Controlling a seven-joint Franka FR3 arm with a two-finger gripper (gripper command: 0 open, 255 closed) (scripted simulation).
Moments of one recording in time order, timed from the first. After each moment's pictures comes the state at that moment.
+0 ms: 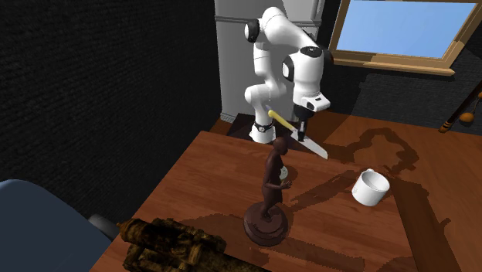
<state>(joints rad) 0.54 -0.45 -0.05 -2.36 0.06 1.98 -1.06</state>
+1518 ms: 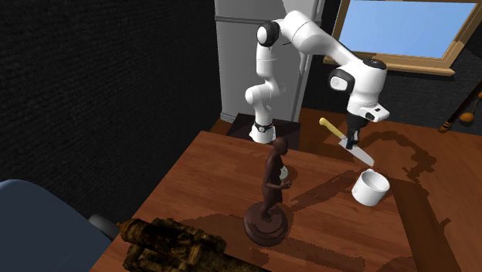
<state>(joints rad) 0.68 -0.15 0.21 -2.16 0.08 2.11 -0.69</state>
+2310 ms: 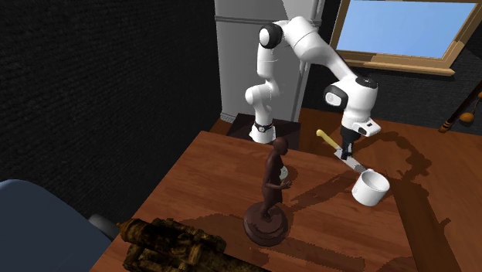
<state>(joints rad) 0.68 -0.09 0.22 -2.26 0.07 2.27 -0.69</state>
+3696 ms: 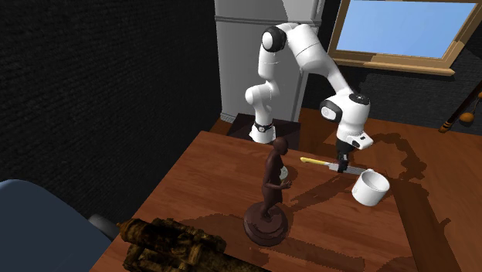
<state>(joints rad) 0.68 0.01 0.22 -2.33 0.06 2.44 -0.68</state>
